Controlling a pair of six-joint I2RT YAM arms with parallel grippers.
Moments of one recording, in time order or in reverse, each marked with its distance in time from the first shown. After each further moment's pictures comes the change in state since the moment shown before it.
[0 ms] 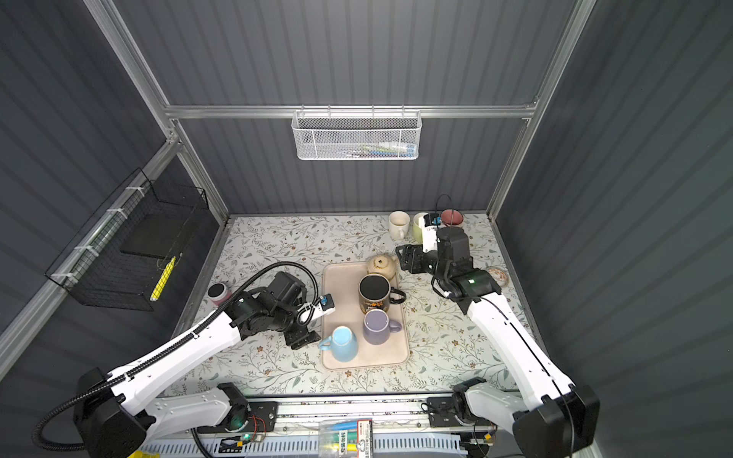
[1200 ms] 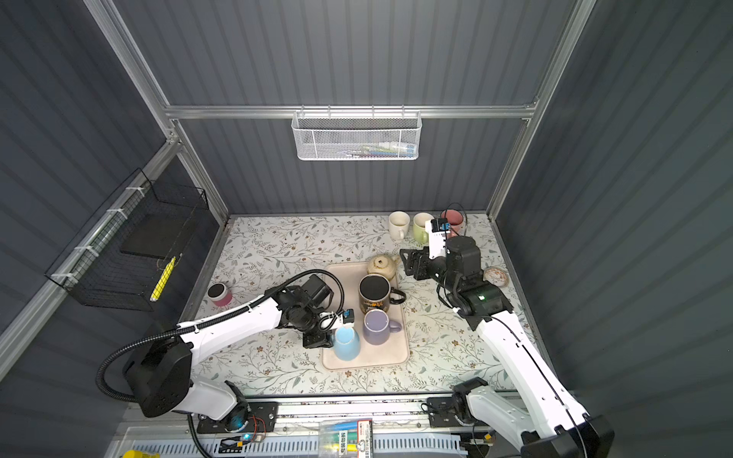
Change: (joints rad) left arm -0.035 0.320 0.035 0.077 0.108 0.148; right arm 0.000 -0.107 -0.058 0.031 0.015 -0.025
